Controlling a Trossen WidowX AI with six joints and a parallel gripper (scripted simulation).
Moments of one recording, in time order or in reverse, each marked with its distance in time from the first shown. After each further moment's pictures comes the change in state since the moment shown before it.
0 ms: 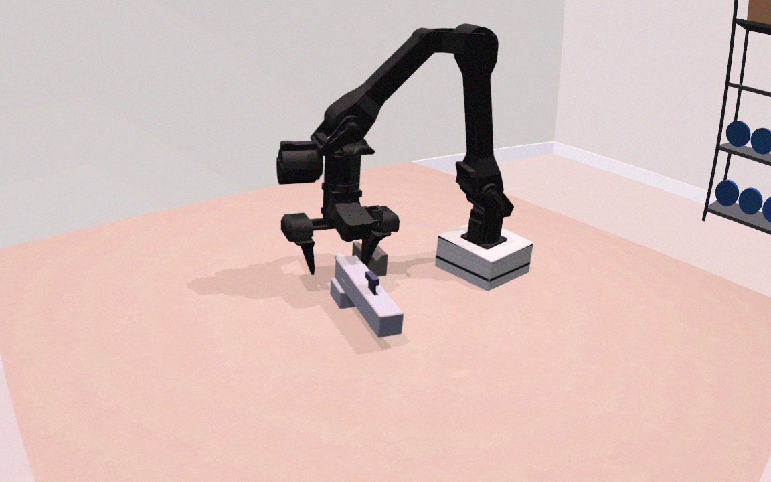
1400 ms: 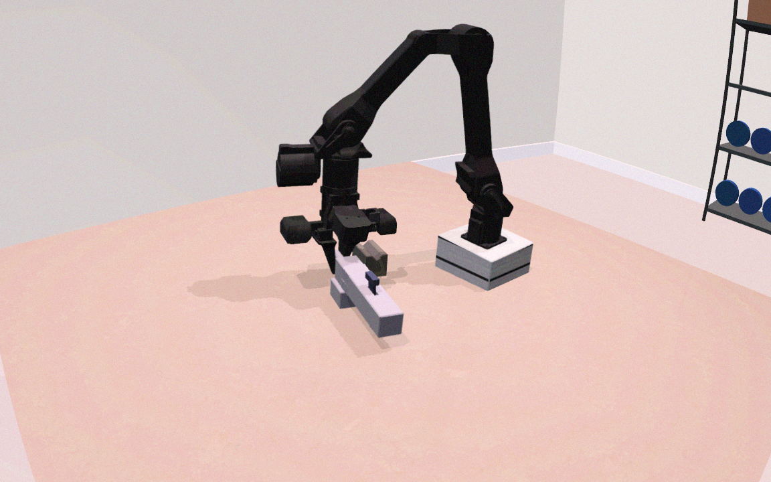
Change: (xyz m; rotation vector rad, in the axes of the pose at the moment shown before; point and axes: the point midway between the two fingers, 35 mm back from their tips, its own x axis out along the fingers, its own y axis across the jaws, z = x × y) arm 0.008 0.001 -0.011 0.007 -0.003 0.000
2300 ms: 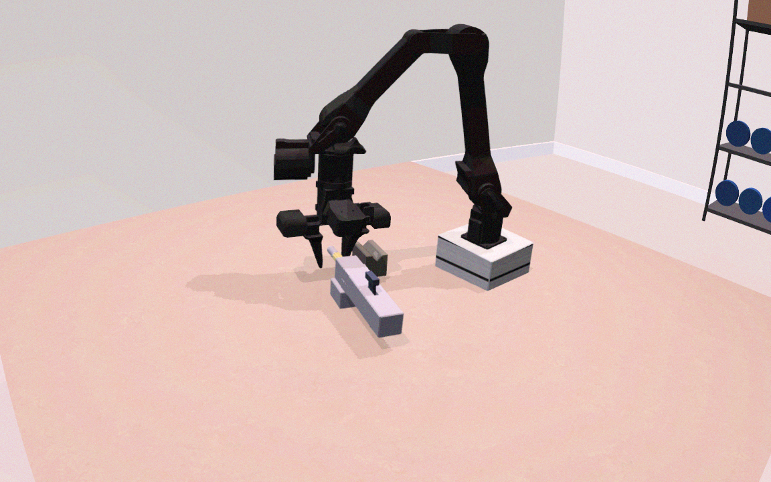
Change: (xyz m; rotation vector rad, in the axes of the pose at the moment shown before) arm -0.001 0.000 -0.026 -0.003 0.003 0.001
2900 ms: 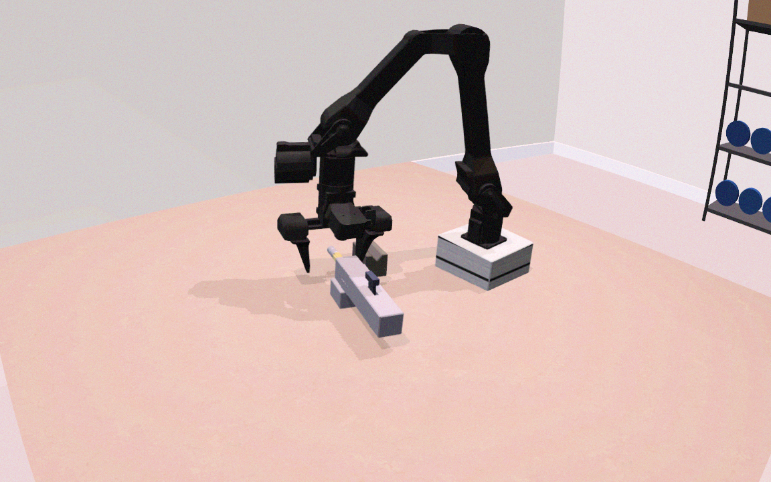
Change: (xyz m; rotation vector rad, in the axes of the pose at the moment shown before) arm 0.003 0.000 0.008 -0.004 0.004 -0.002
